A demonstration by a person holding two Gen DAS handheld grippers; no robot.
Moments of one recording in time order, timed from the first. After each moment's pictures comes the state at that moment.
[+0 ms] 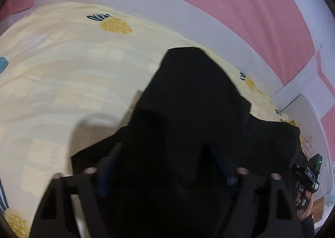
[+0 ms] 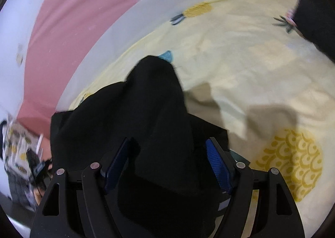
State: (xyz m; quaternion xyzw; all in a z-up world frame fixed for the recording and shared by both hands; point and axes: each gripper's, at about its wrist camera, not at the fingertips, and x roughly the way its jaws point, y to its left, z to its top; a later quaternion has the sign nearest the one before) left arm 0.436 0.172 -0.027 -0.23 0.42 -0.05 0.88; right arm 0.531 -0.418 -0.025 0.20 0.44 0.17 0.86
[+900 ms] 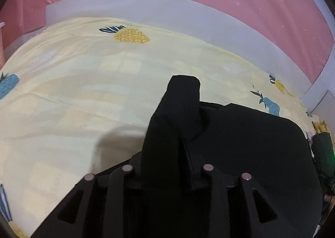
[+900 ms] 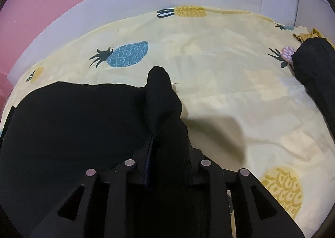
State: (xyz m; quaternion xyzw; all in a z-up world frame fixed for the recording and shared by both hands) left arm 0.469 0.159 -0.047 -0.17 0.40 0.05 0.90; right arm 0.578 -0.364 -0.056 0.03 0.45 0.03 0.89
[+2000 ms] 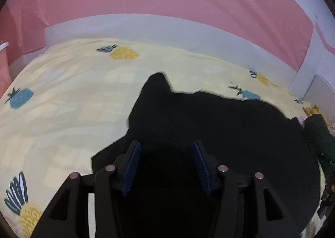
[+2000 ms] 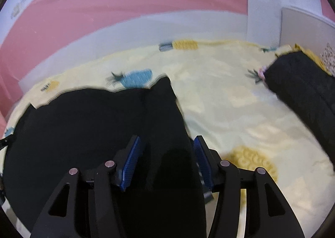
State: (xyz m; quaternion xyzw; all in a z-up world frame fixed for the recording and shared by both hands) left arm 0.401 0.129 -0.009 -0.12 0.36 0.02 0.93; right arm 0.478 -0.377 -0.009 0.03 0.34 0.04 0.94
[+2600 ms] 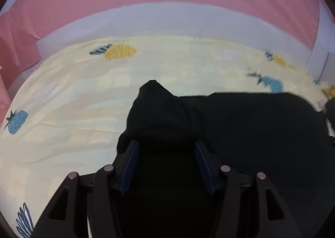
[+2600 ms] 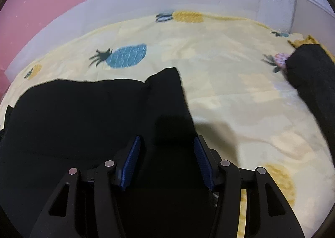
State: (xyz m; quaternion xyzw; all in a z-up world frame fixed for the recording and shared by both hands) left arm 0.462 0.121 -0.036 -0.05 0.38 0.05 0.92; right arm 0.555 -0.362 -0.046 0.02 0.43 0.02 0.90
